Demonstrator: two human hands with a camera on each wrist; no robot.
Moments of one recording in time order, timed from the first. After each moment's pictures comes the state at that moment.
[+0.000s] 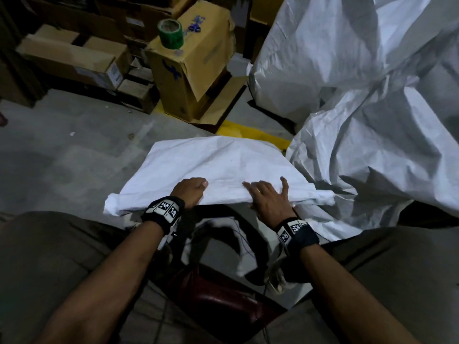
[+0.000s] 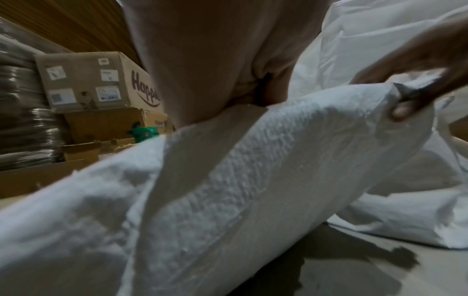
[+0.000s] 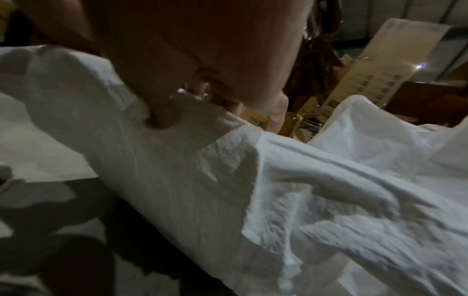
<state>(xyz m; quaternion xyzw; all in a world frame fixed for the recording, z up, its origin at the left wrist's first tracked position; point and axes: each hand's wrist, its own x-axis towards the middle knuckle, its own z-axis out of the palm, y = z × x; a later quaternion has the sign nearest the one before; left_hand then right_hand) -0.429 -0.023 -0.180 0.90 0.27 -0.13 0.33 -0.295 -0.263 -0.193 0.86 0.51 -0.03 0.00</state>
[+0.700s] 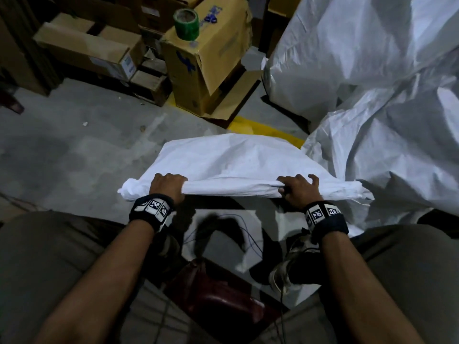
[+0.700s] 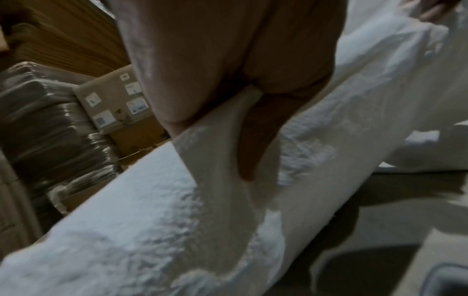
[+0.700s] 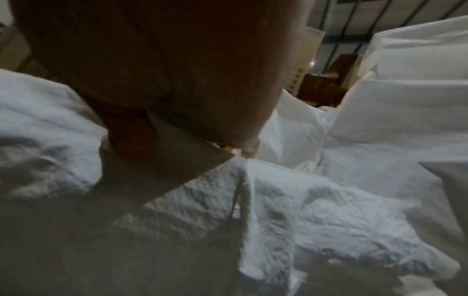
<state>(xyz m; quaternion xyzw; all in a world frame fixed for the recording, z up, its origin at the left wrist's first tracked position) -0.469 0.026 -0.194 0.93 0.30 -0.21 0.07 -0.236 -0.259 -0.180 0.90 0.39 -0.16 0.03</state>
